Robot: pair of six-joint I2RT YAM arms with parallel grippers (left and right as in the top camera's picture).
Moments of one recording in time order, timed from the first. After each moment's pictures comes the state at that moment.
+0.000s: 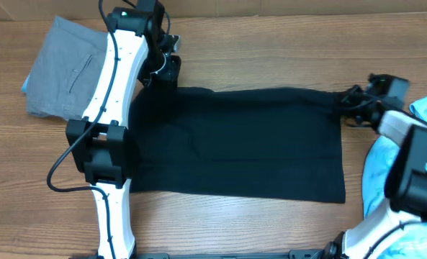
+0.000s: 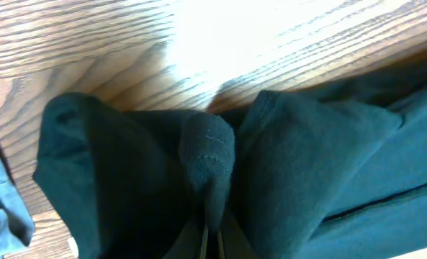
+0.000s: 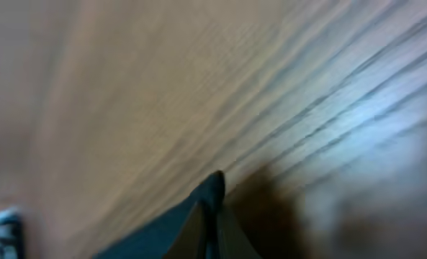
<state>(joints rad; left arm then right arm) -0.16 2.28 2.28 -1.48 0.19 0.03 -0.38 1.94 1.08 -0.06 -0.54 0.52</state>
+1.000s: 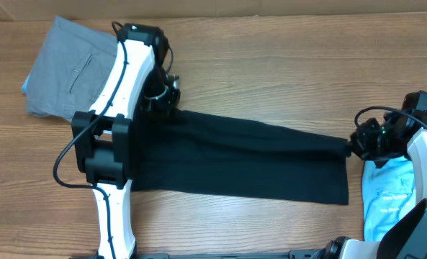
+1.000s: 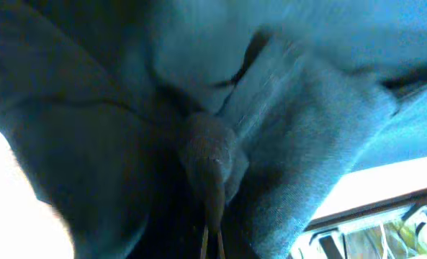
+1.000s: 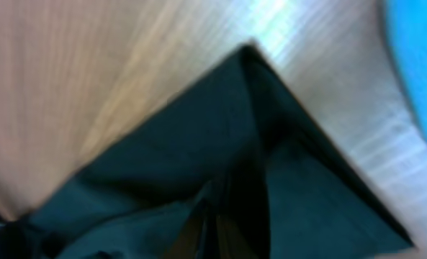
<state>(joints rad) -0.18 2.27 2.04 -1.68 0.19 0.03 -0.42 1.53 1.08 -1.02 -0.36 0.47</state>
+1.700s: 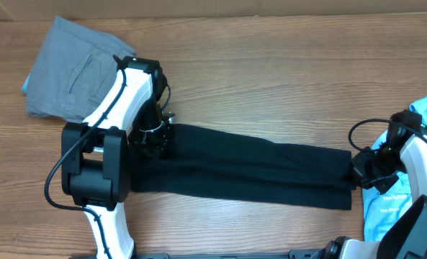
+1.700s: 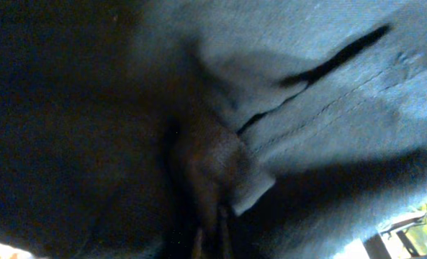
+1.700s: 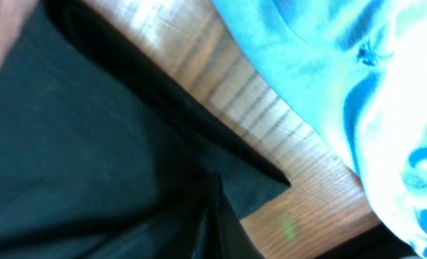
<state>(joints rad) -0.18 2.07 1.58 -1.61 0.17 0.02 -0.42 1.53 0.96 -1.15 -0.07 0.46</state>
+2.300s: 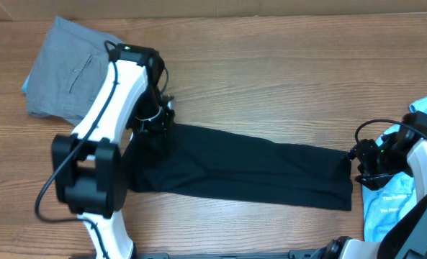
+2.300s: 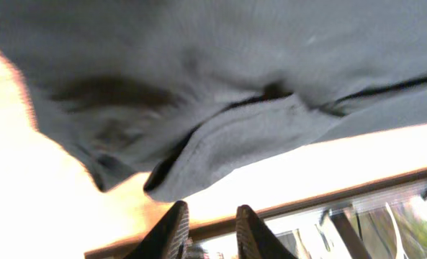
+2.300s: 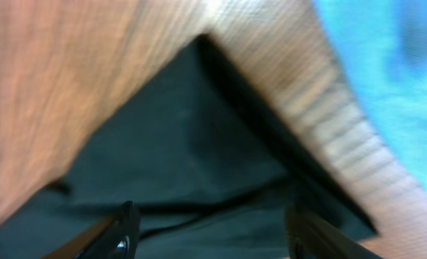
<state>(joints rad) -0.18 1.98 1.72 -1.60 0.16 0.02 -0.51 1.53 0.95 -1.03 -0.34 0.36</state>
